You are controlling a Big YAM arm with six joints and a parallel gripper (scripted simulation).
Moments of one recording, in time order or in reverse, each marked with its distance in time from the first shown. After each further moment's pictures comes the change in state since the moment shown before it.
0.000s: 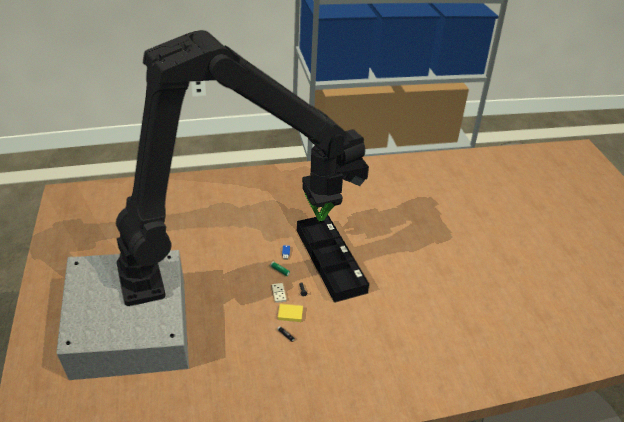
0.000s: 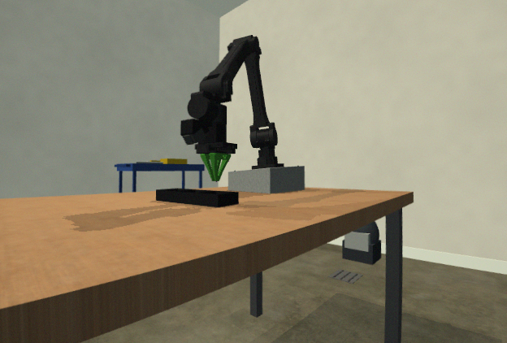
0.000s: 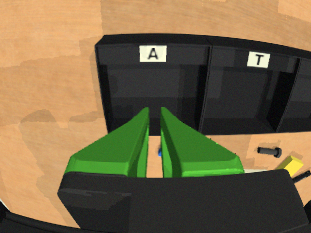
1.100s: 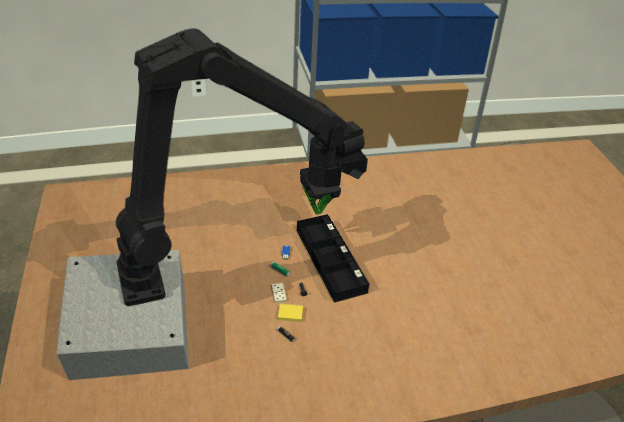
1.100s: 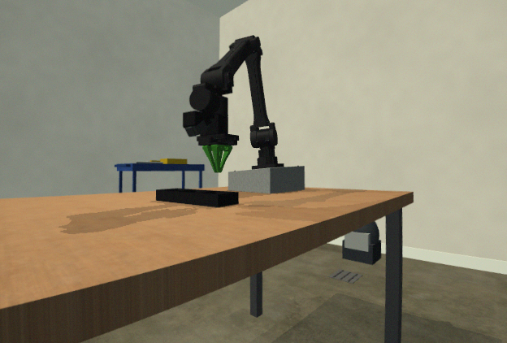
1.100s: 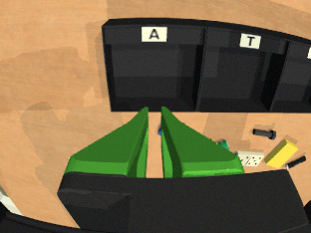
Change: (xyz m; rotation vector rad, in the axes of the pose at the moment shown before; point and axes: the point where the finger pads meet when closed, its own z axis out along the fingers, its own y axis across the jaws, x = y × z) arm 0.008 0.001 -0.023 0.008 0.029 -0.007
